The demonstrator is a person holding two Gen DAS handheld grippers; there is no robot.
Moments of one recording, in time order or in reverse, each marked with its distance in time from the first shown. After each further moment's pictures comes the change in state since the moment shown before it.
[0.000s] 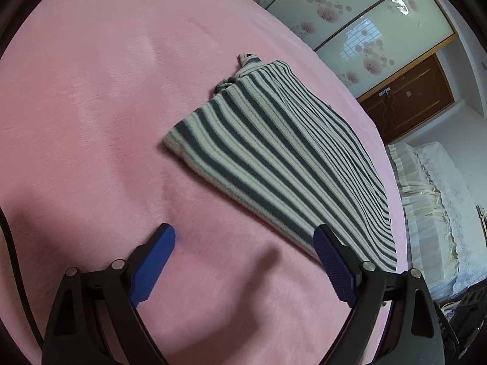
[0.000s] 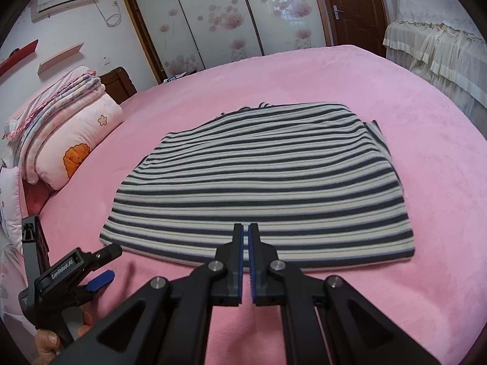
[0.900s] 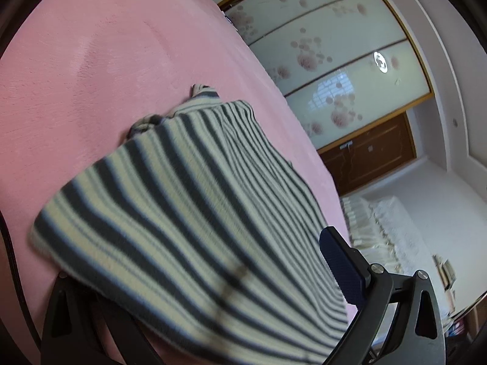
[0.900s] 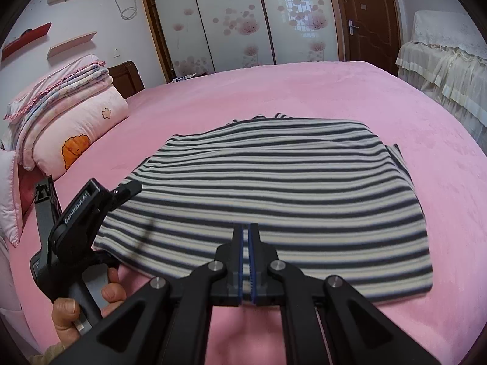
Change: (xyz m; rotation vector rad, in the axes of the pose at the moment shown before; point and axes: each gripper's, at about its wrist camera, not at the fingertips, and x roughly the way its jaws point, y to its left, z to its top) left arm 0.071 -0.029 0.049 -0.163 -0.202 -0.270; right arm 0.031 0.021 0.018 -0.095 -0.042 -0.013
